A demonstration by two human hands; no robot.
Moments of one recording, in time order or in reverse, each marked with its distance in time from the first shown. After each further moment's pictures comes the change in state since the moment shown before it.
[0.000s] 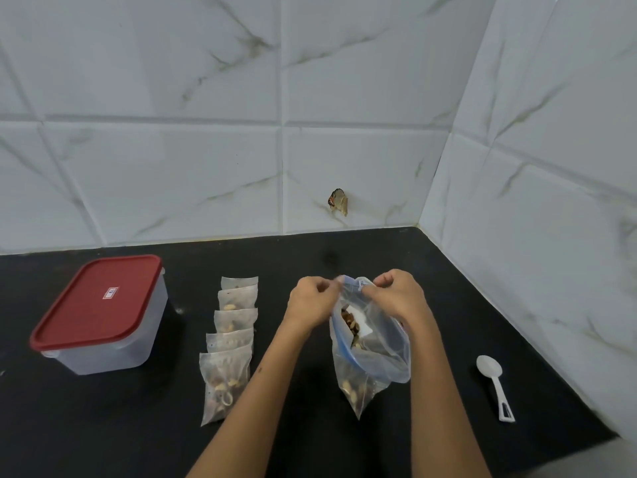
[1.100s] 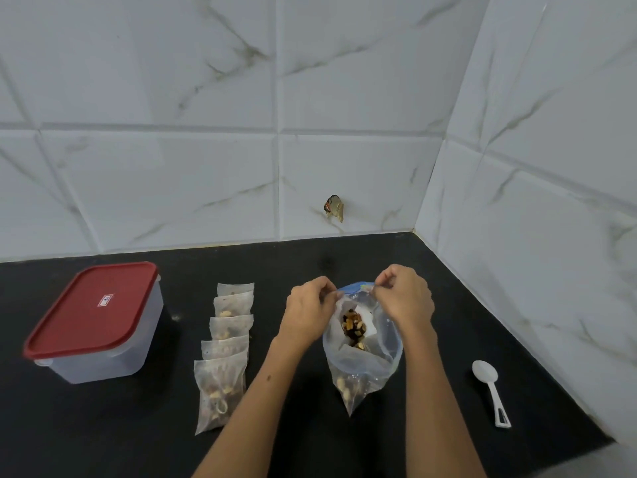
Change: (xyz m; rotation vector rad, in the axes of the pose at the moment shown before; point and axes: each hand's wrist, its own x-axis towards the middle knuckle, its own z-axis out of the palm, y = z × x) left_hand 0.008 -0.011 0.004 0.401 0.103 0.327; right_hand 0.004 -0.002 -0.008 -0.210 0.228 -0.092
